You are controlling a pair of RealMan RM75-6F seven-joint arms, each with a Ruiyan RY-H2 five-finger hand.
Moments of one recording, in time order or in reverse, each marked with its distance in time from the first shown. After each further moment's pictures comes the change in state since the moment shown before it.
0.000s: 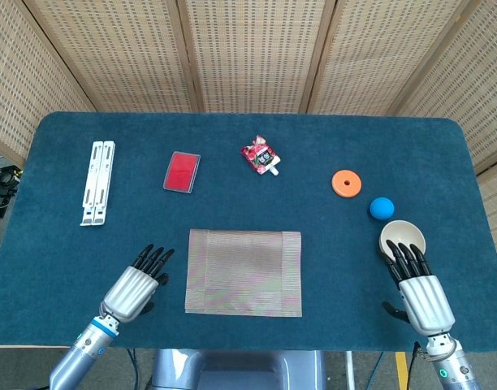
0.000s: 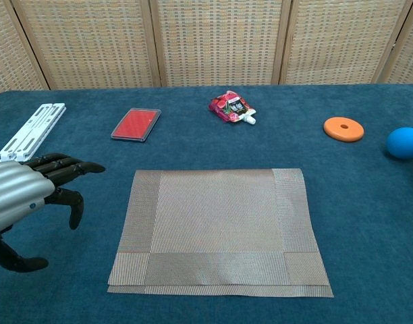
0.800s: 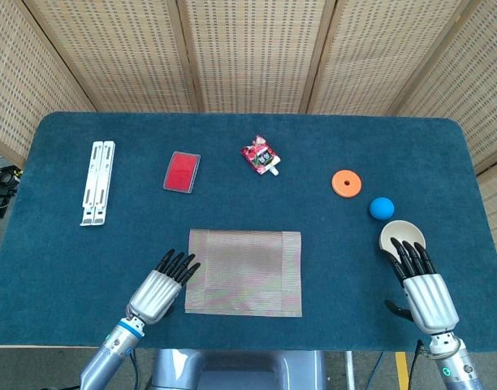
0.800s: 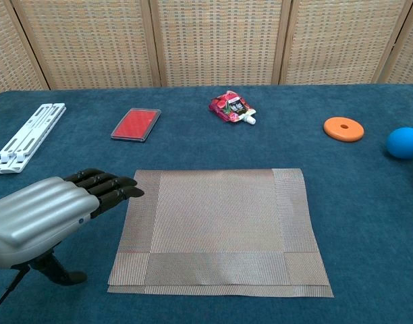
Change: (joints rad) left arm -0.023 -0.161 -0.019 0.019 -0.114 -0.025 0.151; right arm -0.006 0.013 0.015 -0.008 0.006 -0.002 0.025
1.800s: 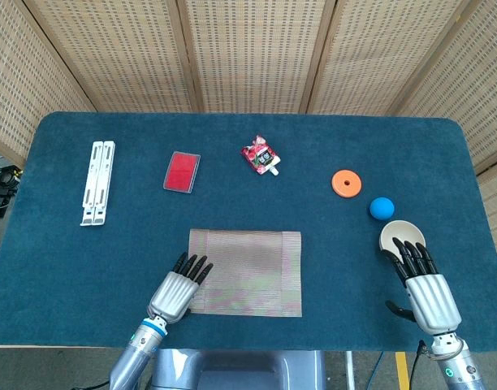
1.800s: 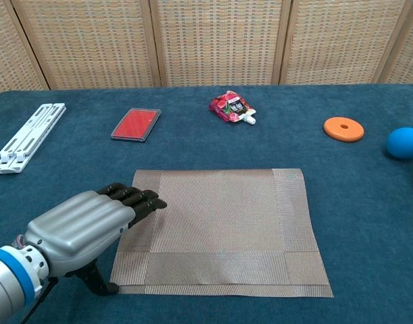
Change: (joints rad) left arm -0.048 -0.169 -0.030 0.009 -0.231 0.015 0.205; right arm -0.006 0.016 0.004 -0.019 0.002 -0.008 0.023
